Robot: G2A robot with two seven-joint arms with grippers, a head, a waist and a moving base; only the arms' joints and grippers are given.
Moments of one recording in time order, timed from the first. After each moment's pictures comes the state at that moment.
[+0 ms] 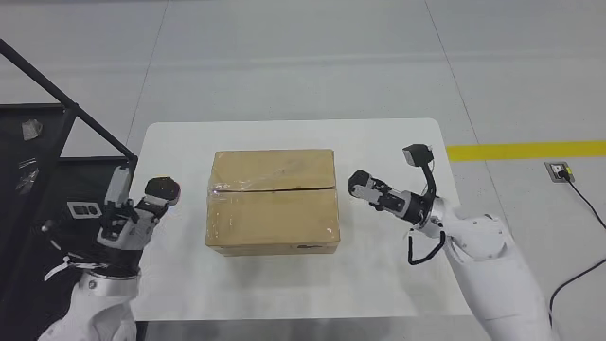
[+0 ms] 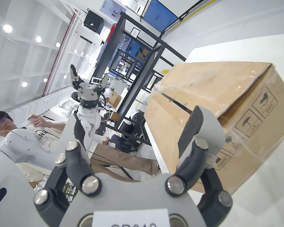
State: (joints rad) left arm 1.55 -1.27 -1.85 -2.09 -0.43 -0.17 -0.27; right arm -0.86 -1.24 1.31 -1.34 0.16 -0.61 0.93
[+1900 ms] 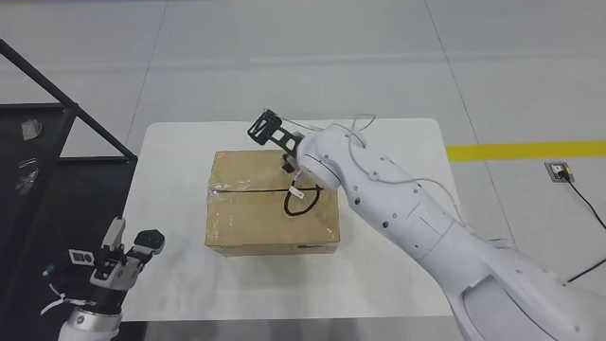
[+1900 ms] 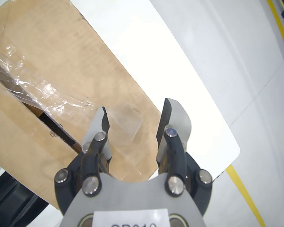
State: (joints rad) left arm 1.68 -1.27 -1.90 -1.89 -0.47 -0.25 -0.44; right arm -0.08 -1.57 0.50 -0.93 -0.94 -0.11 0.97
